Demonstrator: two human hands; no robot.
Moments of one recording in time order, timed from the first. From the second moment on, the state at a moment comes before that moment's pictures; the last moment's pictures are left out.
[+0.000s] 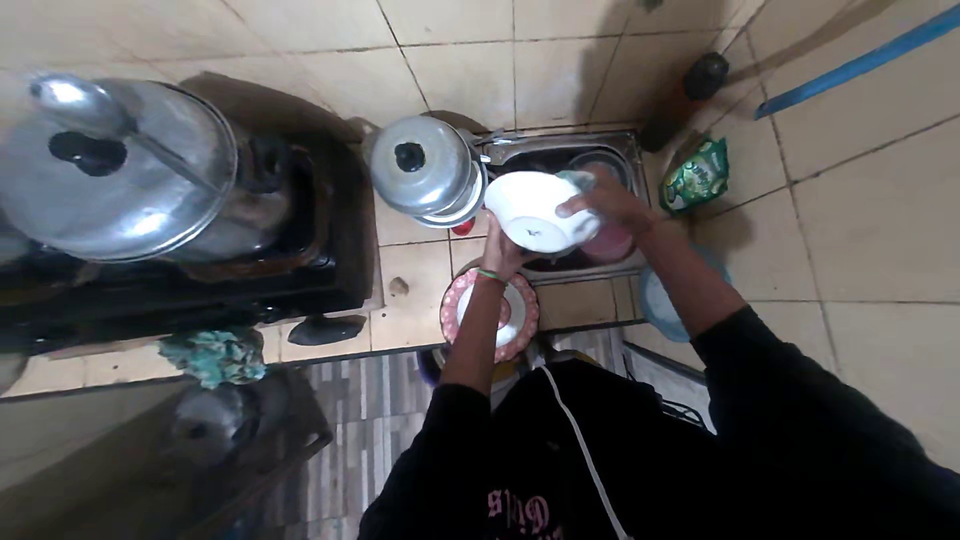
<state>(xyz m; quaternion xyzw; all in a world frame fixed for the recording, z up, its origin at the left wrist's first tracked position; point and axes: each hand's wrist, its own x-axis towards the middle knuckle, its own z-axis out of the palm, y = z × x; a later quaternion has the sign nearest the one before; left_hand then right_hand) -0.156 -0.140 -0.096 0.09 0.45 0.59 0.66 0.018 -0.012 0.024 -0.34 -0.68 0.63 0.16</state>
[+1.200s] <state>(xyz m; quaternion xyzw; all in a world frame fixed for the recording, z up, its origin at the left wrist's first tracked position) -0.151 -0.154 -0.021 0.04 0.58 0.65 0.49 -0.014 -0.056 -0.082 -0.36 -0.79 0.30 0.40</state>
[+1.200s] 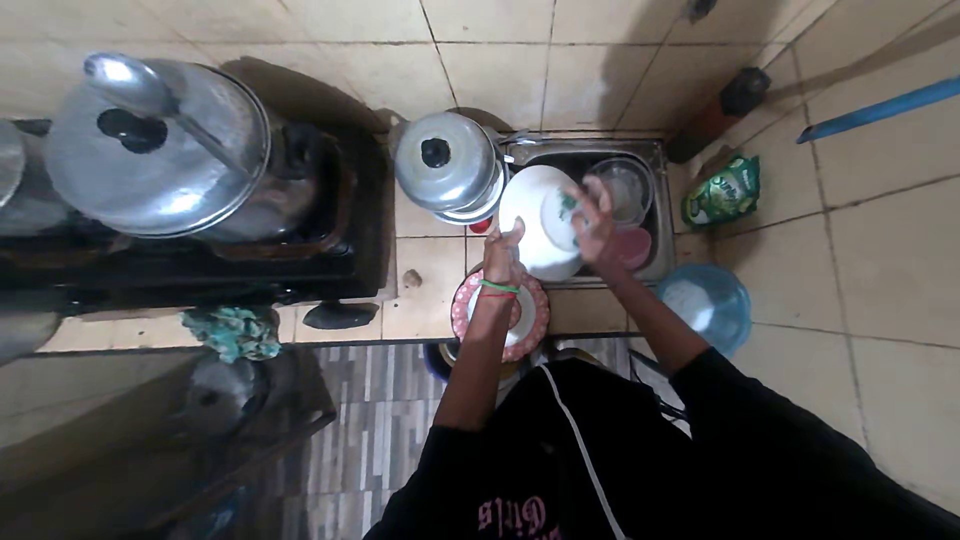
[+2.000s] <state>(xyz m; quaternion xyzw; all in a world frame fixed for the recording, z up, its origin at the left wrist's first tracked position) -0.171 -0.176 -0.011 -0.03 0.42 0.73 0.54 0.009 -0.075 -0.066 -0.22 -0.84 0.17 0.46</state>
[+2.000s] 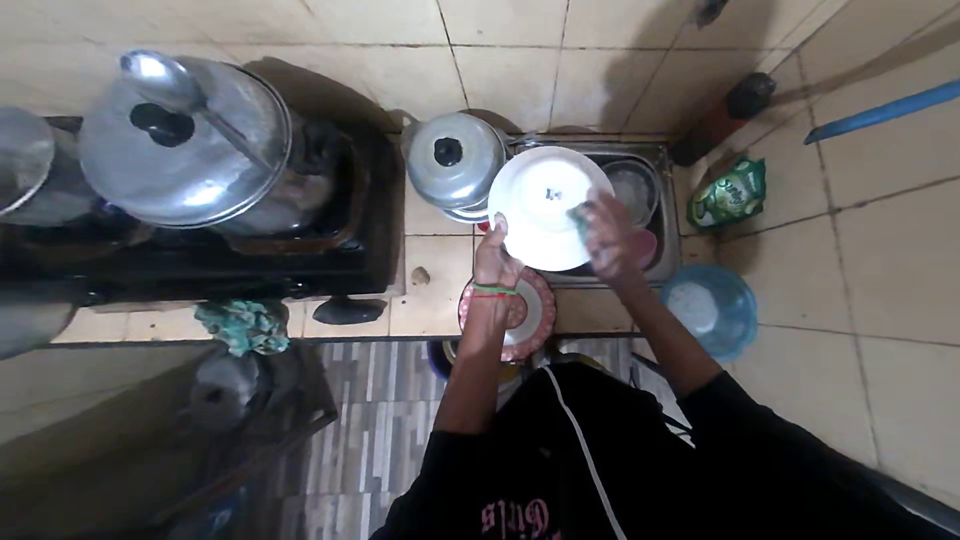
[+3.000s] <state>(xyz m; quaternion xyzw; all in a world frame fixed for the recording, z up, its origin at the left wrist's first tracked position) -0.174 -0.300 -0.041 0.09 0.61 0.56 0.55 -0.035 -0.111 -0.111 -0.64 -0.51 0.53 0.22</state>
